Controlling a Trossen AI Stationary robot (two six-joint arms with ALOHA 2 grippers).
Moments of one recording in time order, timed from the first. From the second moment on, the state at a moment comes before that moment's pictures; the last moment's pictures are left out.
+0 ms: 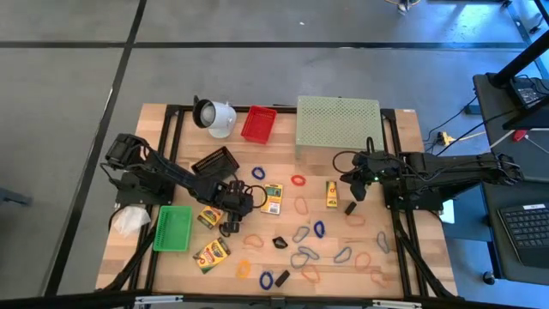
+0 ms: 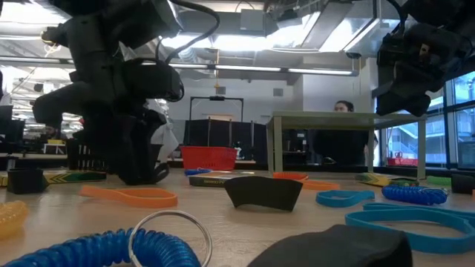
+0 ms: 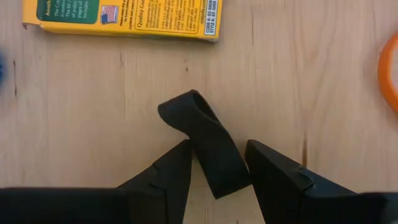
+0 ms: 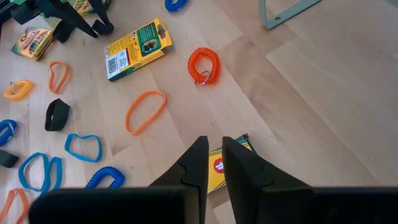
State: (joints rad) left arm -0.26 1.66 0.78 -0.28 -0.13 -0.20; right arm 0.00 0.66 0.42 -0.50 0.07 0.54
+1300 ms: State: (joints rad) left arm -0.16 1.12 0.85 -0.62 -0.42 -0.44; right arm 0.00 0.65 0.42 -0.29 0.17 0.39
